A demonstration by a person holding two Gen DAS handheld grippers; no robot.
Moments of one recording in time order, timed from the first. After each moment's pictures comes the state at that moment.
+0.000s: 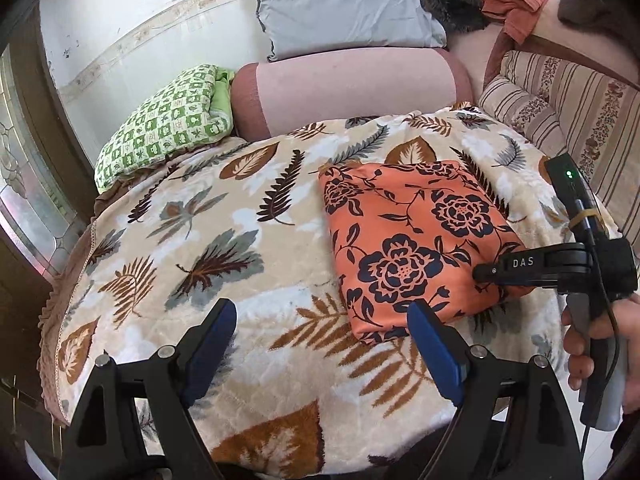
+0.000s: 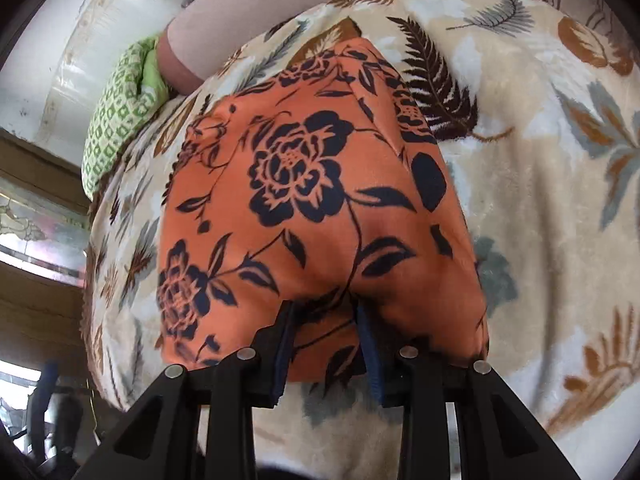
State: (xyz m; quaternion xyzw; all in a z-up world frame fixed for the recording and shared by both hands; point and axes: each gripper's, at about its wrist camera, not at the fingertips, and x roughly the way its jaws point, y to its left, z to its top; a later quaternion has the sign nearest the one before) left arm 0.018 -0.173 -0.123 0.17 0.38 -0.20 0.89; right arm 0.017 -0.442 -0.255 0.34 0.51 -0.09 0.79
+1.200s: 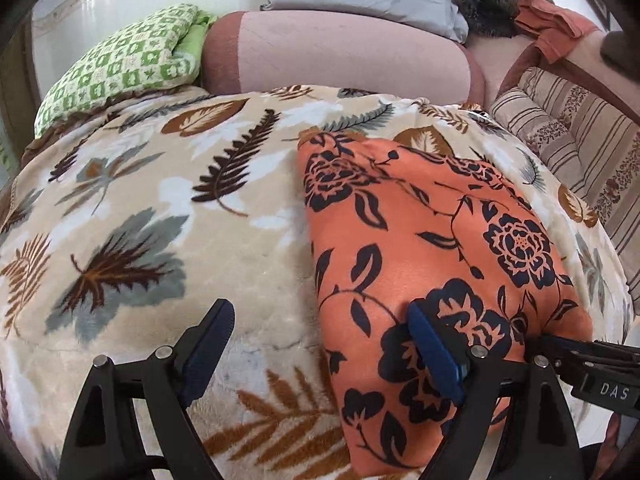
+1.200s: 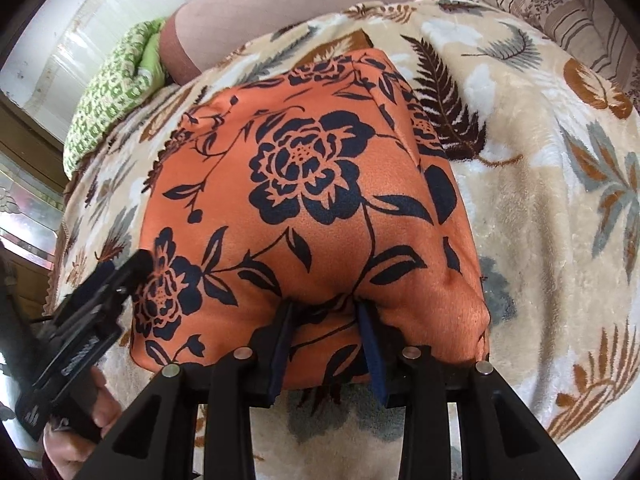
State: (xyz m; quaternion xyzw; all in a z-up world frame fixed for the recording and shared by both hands) left arm 0.133 -0.207 -0.220 0.08 0.43 -0.25 0.86; right arm 0.022 -0.421 -0.256 0.27 0.51 -0.12 0.81
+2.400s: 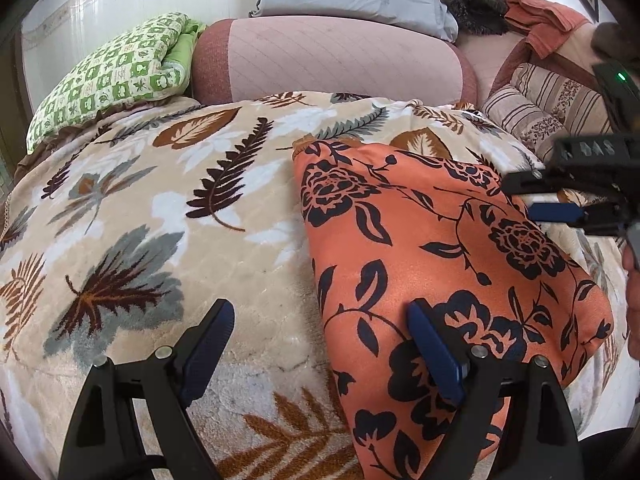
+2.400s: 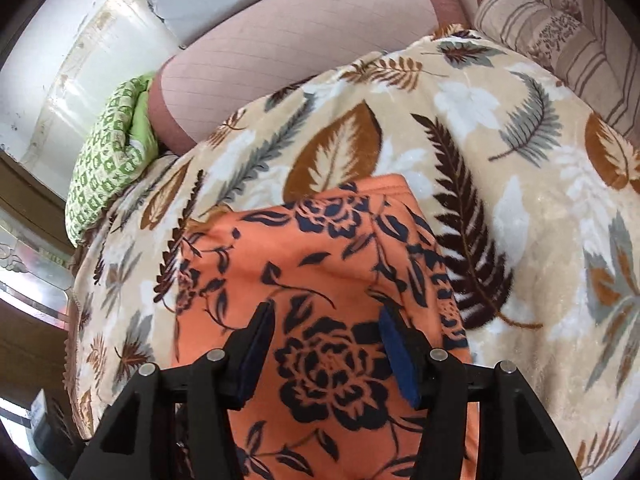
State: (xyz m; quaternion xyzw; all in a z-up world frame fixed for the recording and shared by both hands) left arm 0.141 -0.209 -0.225 0.09 0.42 -0.26 0.87; right arm 0.111 -0.475 -0.218 0.30 0.46 -0.14 0.82
